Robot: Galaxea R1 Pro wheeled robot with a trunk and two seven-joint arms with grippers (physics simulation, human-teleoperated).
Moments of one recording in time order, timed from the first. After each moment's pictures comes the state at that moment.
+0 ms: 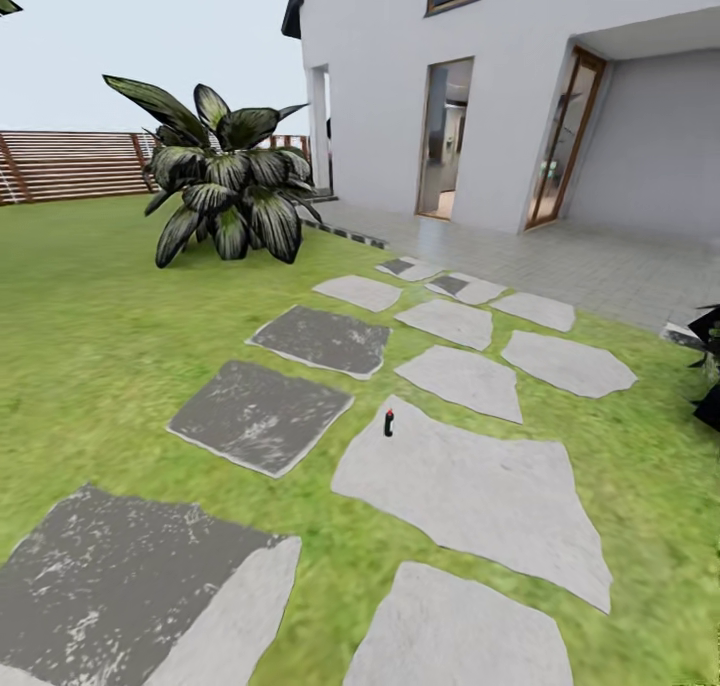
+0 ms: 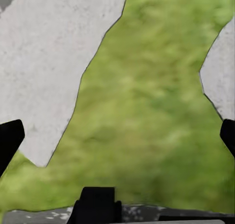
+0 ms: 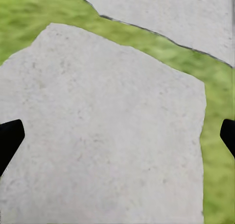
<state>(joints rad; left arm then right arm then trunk) -0.07 -0.01 0.01 -0.37 0.01 -0.28 0.01 -0.06 -0.09 0.00 -0.51 0.03 -0.38 0.00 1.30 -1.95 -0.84</state>
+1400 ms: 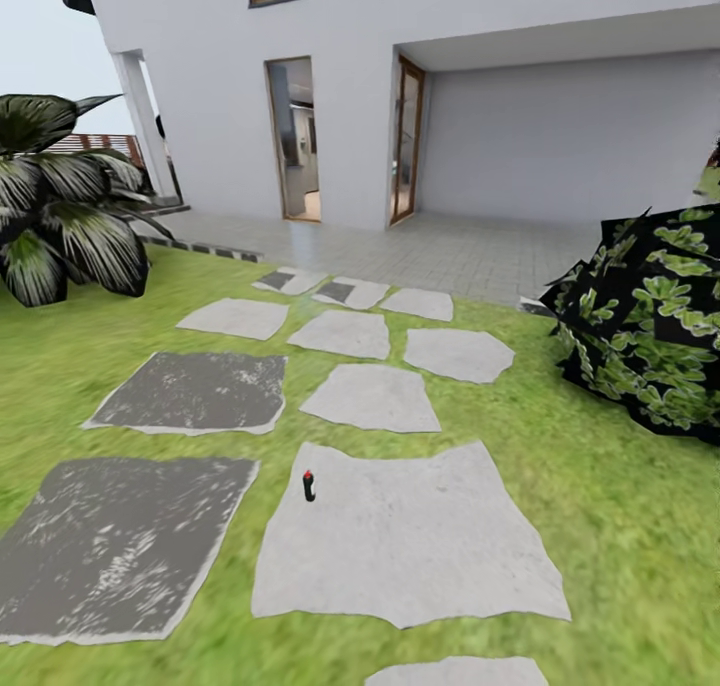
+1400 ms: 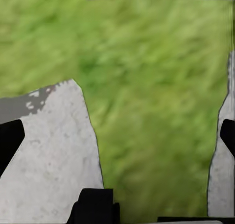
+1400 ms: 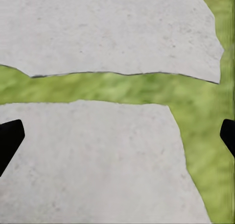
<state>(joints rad) -0.07 -0.01 0.00 -0.37 0.01 -0.28 0.01 -0.06 -0.09 0.00 -0.51 0.02 -0.37 0.00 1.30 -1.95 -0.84</state>
